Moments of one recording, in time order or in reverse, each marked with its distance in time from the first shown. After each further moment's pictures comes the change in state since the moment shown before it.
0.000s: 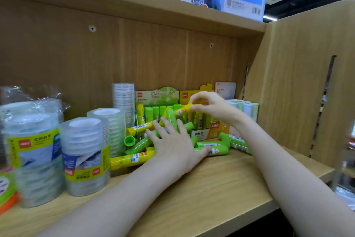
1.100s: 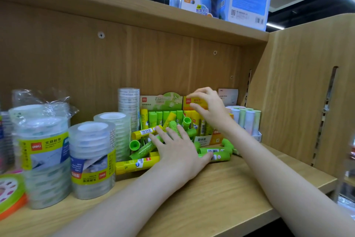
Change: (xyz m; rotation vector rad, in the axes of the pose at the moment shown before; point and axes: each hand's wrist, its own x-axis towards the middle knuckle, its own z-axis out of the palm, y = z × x) left_hand -0.003 0.002 -0.003 -0.018 0.002 -0.037; right_hand 0.008 -0.004 0.019 -0.319 0.299 -0.120
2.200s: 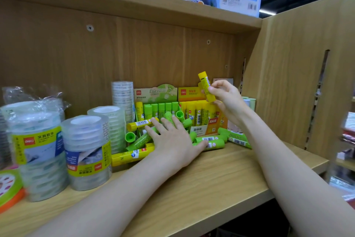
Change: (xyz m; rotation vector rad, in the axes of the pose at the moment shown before) left_hand 0.000 -0.003 0.001 -0.002 -0.007 0.019; right_hand -0.020 0.019 -0.030 1.008 0.122 0.445
